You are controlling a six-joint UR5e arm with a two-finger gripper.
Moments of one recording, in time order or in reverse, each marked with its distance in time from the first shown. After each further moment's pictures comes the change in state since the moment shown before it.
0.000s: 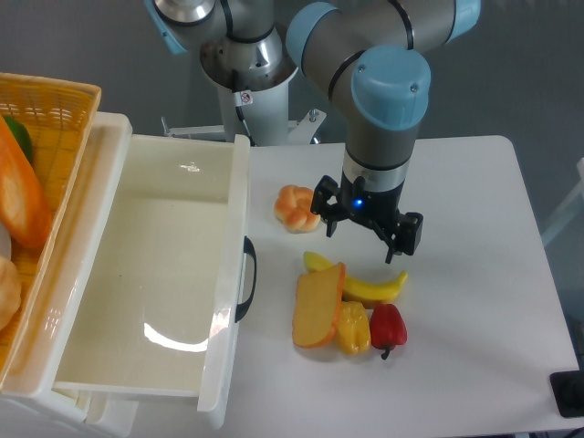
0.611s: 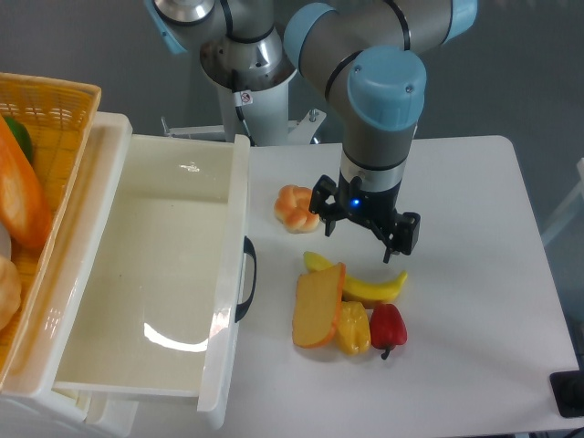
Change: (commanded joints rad) arm -0.006 -0.002 -0.066 0.052 -0.006 -0.008
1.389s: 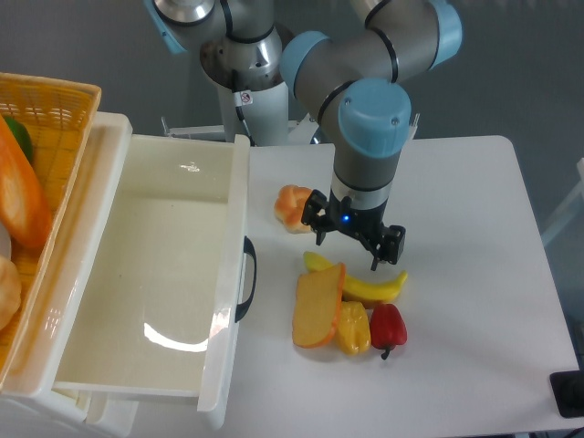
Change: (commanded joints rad) arm -0.005 -0.054 -0.089 0.078 0.003 -0.026
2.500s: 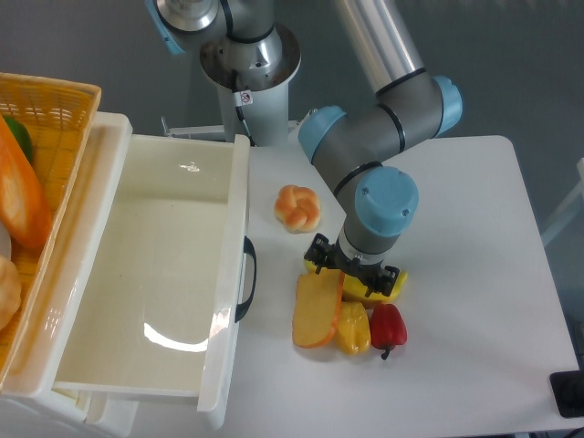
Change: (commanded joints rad) arm 0.011 -0.161 0.023 0.000 -0.006 -0.052
